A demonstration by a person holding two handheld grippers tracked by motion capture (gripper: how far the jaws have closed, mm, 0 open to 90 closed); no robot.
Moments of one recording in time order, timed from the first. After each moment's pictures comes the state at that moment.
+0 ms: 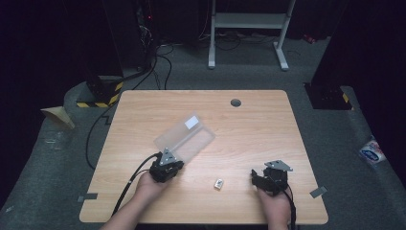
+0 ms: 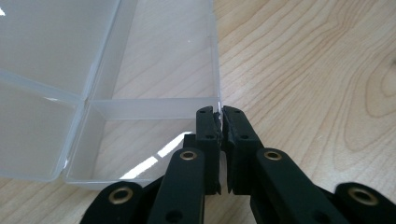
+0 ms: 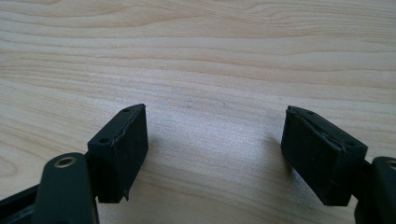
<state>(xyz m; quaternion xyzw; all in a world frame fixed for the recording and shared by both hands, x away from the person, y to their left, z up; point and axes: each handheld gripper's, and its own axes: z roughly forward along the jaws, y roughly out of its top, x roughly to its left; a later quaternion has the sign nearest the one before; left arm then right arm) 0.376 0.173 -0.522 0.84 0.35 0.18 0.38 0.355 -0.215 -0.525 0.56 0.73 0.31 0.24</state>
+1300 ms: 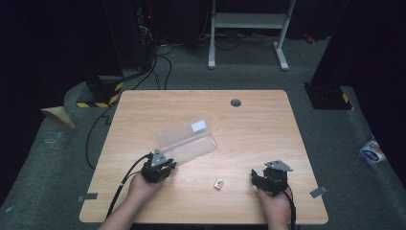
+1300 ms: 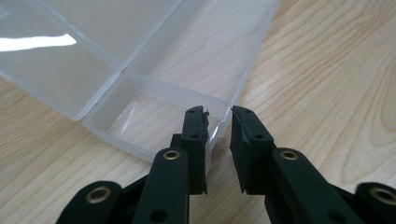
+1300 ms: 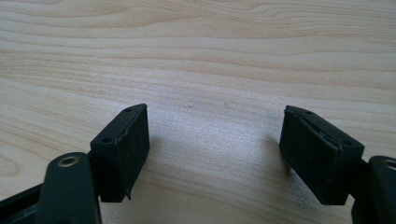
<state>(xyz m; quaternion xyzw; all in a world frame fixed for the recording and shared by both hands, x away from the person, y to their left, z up) 0.371 0.202 -0.521 0.82 0.38 0.21 0.37 0.355 -0.215 -0.524 0.55 0.73 0.31 0.25</state>
